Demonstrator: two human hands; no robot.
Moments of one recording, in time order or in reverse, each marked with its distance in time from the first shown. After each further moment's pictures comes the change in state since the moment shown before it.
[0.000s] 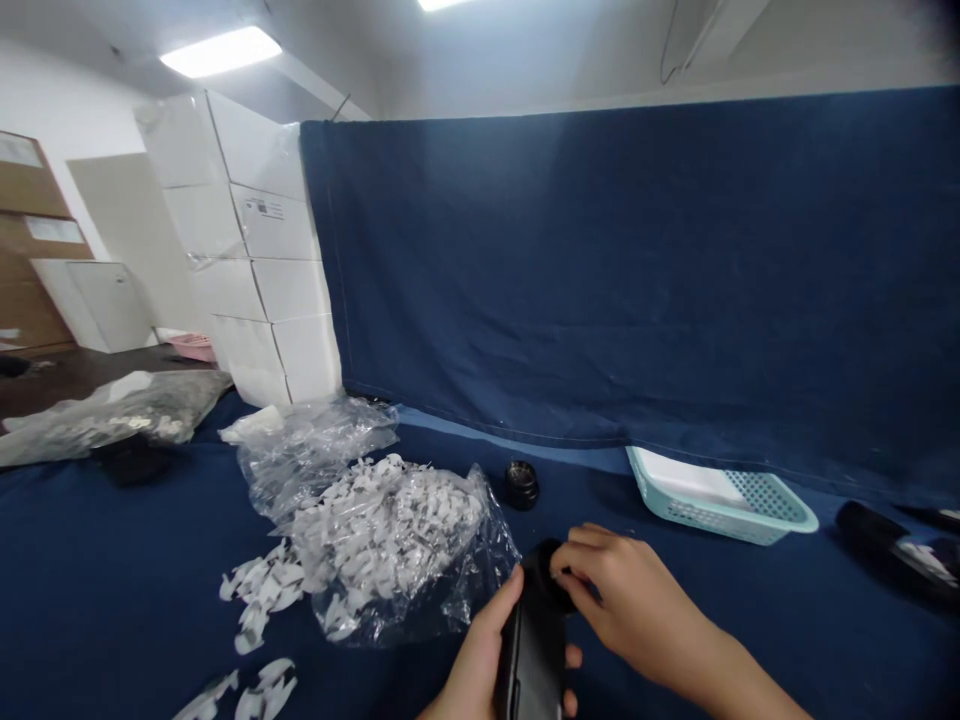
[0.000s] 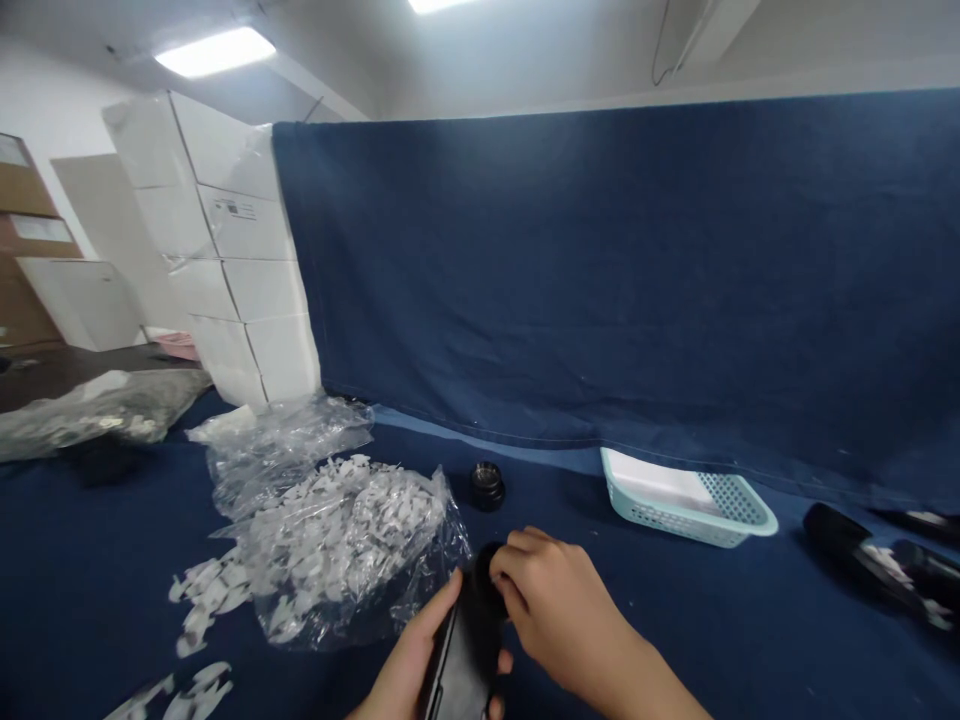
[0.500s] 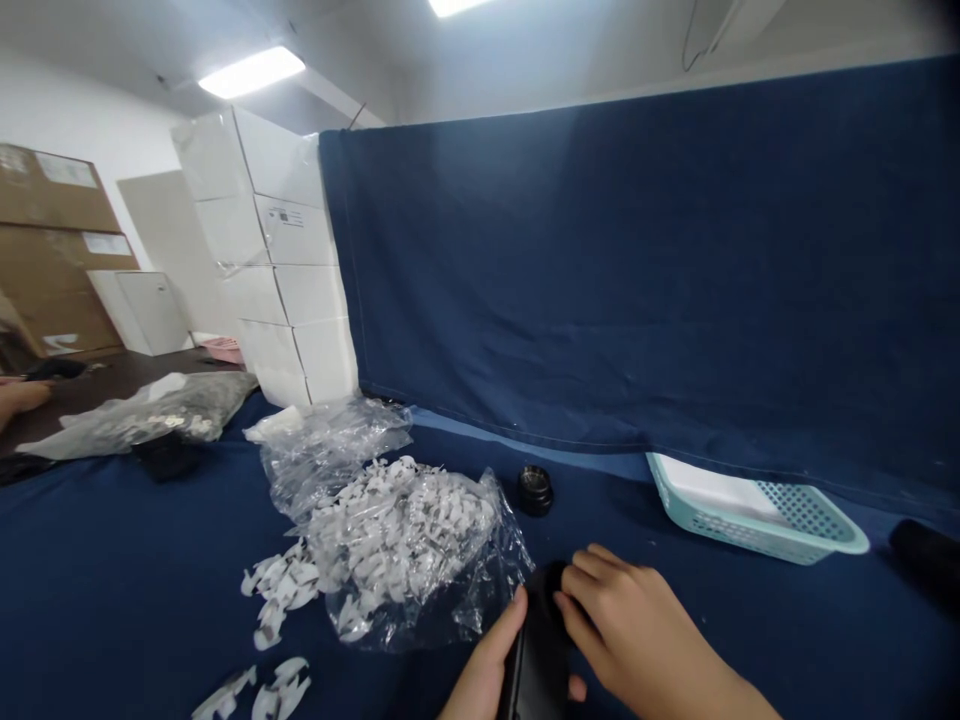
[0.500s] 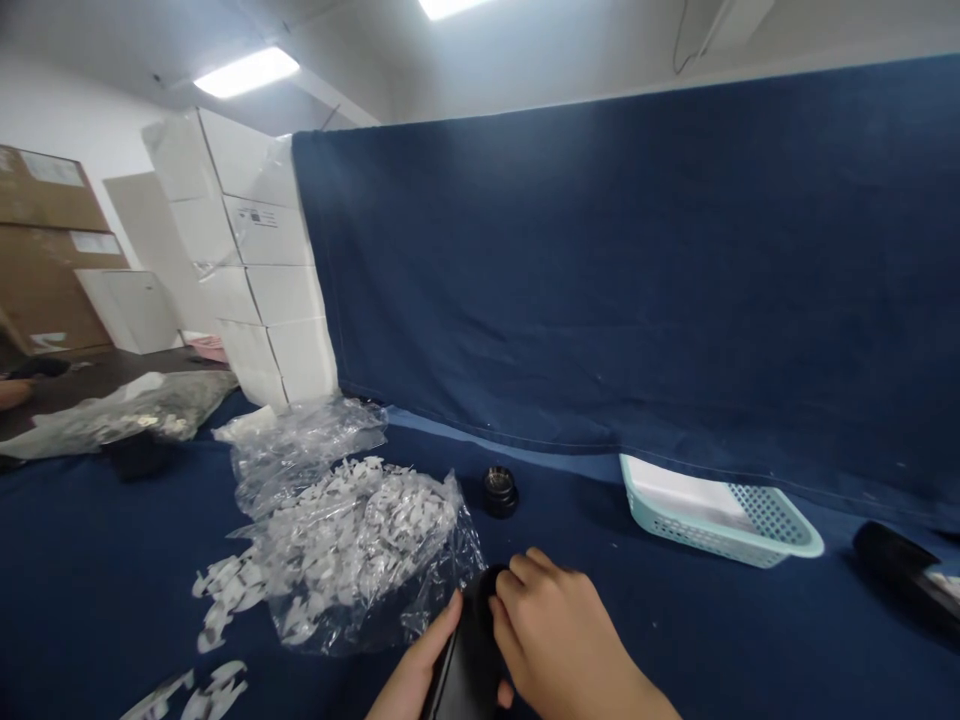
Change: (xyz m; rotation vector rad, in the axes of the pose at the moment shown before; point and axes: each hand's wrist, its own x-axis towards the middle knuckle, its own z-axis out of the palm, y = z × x) left_hand 0.003 -0.006 -0.021 0.052 0.080 0.109; right_hand 0.000 -0.005 0.024 -0.127 -0.010 -0.034
